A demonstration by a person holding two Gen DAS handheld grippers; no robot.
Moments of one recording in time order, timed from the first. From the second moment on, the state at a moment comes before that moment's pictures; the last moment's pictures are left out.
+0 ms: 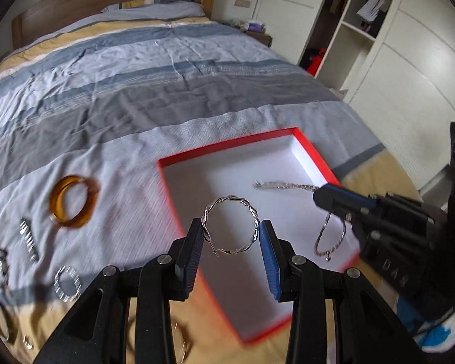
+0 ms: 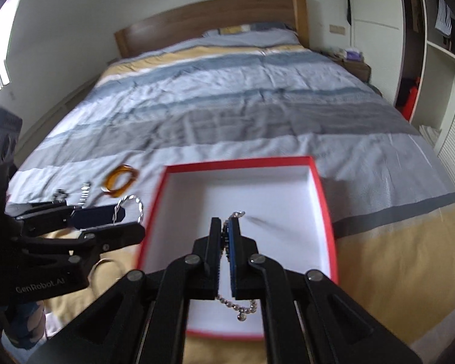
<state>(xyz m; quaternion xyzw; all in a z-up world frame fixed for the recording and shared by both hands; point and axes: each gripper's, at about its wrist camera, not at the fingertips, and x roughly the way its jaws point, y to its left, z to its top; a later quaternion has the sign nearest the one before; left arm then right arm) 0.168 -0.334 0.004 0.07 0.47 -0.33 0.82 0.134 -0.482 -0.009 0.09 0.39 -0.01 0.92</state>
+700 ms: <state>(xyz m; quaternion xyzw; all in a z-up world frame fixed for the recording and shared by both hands) 0.204 -0.370 -0.042 0.13 0.46 -0.30 0.82 0.176 -0.529 -0.069 0.10 0.43 -0.06 0.89</state>
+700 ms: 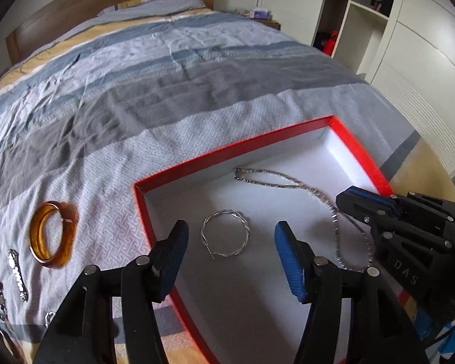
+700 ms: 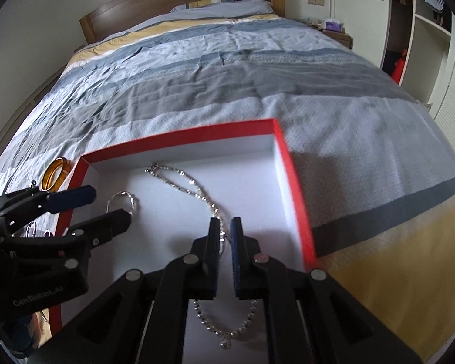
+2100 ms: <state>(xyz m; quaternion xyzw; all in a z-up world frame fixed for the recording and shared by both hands) 0.056 0.020 0.014 0.02 0.46 -0.13 0.88 0.043 -0.282 -0.023 0.07 0.42 0.06 0.90</state>
